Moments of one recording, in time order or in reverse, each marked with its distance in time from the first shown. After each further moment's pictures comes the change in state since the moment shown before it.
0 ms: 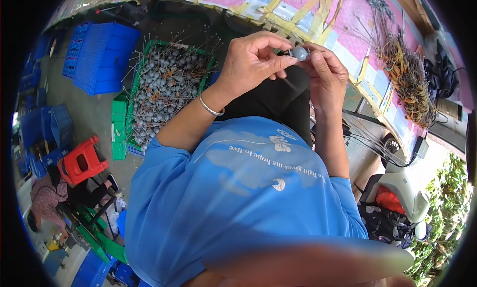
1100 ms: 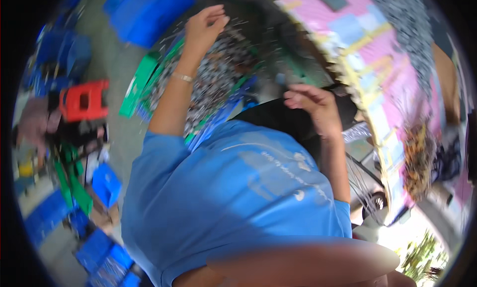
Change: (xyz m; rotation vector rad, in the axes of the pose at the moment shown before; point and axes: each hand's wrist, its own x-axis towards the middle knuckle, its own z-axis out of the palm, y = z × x) left_hand -0.045 -0.054 -0.232 0.457 0.700 -0.064; right_hand 0.018 0.059 0.050 -0.293 -0.537 0.611
